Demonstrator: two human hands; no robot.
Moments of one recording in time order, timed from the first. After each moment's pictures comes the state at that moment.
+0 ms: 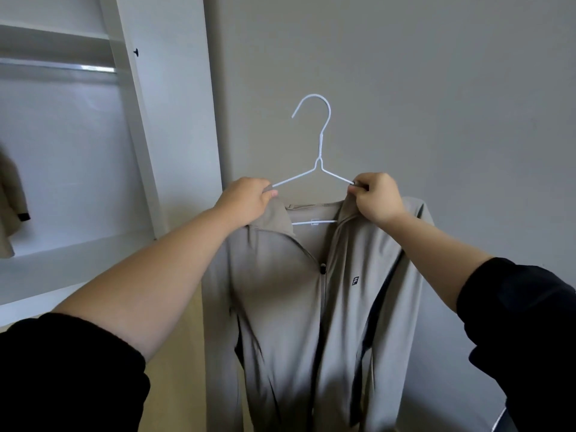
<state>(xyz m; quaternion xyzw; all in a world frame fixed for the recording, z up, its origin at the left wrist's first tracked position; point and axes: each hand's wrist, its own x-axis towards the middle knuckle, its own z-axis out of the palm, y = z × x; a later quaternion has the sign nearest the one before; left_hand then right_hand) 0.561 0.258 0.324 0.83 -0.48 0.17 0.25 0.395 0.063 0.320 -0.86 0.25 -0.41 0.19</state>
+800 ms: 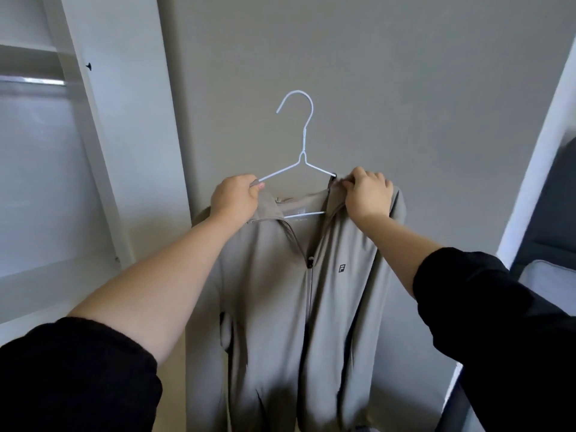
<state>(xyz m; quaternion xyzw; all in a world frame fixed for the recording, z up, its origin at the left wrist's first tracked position) 0.509 0.228 0.336 0.80 -0.43 0.21 0.37 0.342 0.049 0.325 -0.81 0.38 -0.45 -0.01</state>
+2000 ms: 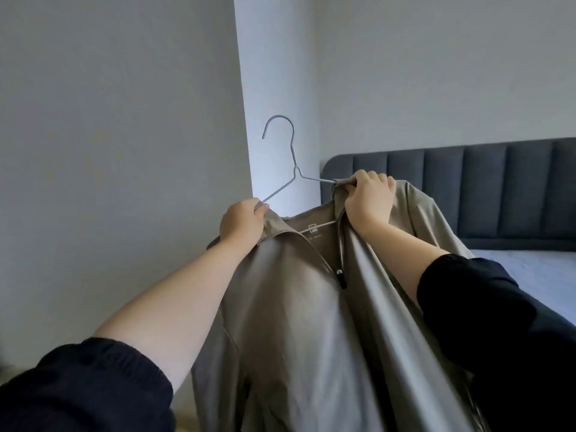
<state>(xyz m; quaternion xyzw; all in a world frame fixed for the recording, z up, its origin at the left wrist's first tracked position) 0.129 0.143 0.337 0.63 -0.62 0.08 0.46 -0.096 0.094 0.347 -0.61 0.57 -0.51 -0.21</state>
